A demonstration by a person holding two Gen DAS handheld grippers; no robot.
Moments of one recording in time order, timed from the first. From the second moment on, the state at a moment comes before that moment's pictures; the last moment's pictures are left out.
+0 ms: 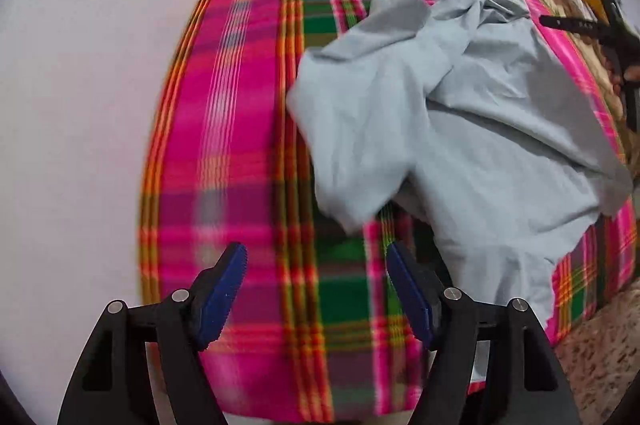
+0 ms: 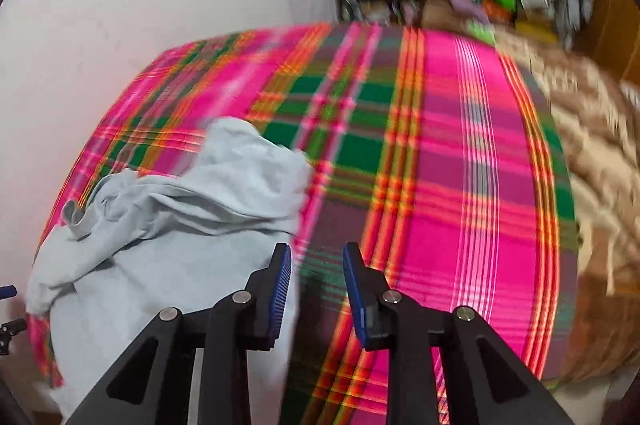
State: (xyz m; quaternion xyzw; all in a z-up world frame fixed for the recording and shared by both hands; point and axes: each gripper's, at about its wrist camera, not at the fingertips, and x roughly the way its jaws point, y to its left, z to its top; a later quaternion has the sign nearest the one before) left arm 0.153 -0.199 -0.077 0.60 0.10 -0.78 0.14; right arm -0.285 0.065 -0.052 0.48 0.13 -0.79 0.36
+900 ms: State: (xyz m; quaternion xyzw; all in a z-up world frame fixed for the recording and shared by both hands) left arm -0.069 -0.204 -0.109 0.63 -0.07 -0.77 0.02; right arm -0.293 0.022 -0.067 0.46 0.27 -0.74 0.41
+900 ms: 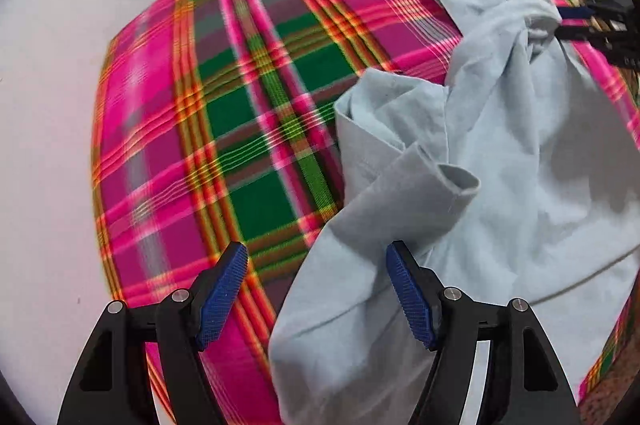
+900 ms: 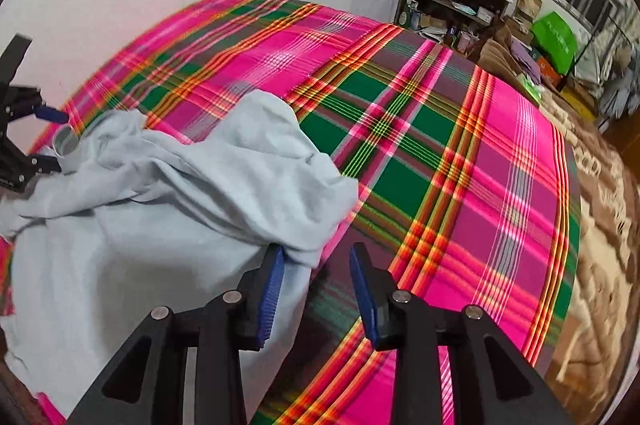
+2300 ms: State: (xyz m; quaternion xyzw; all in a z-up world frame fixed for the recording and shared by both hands) left arm -0.073 -0.251 -0.102 0.63 0.06 -0.78 -0.03; right arm -0.322 0.029 -0.046 0.47 0.19 -0.79 0.35
